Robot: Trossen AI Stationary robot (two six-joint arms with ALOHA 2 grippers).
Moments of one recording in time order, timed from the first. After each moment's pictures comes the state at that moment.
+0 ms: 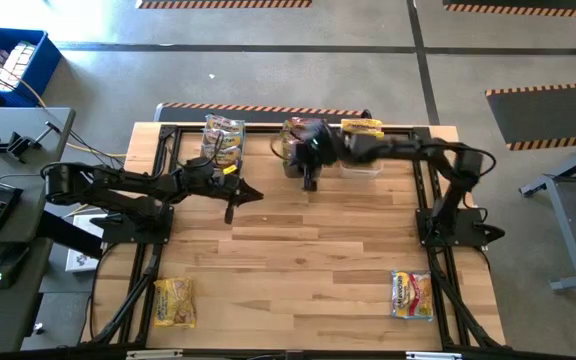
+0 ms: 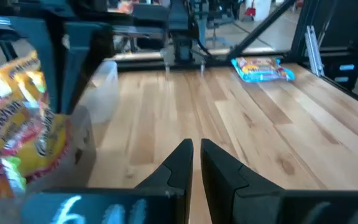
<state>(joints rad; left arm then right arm) 0.31 1.23 0.32 0.70 0.38 0.13 -0.37 1.80 1.36 -0.33 -0.22 -0.37</state>
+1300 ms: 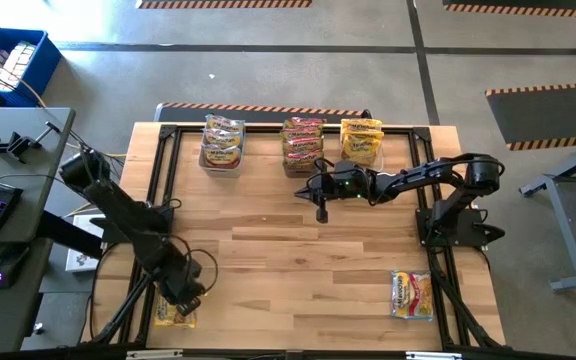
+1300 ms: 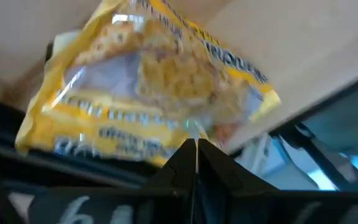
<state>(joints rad) -0.82 1.35 0.70 -0.63 0.42 -1.69 -0.20 1.64 0.70 0.59 -0.17 -0.16</state>
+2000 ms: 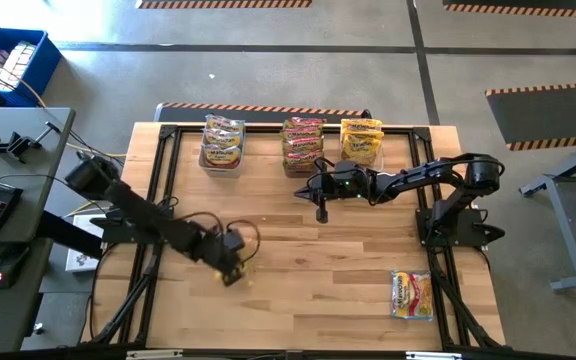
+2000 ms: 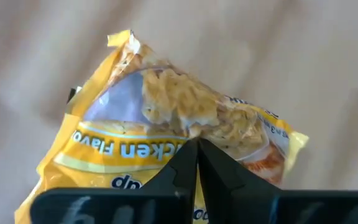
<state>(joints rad) -0.51 1.49 0.70 -0.44 -0.22 -0.98 -0.20 1.64 0.70 0.60 -0.17 -0.15</state>
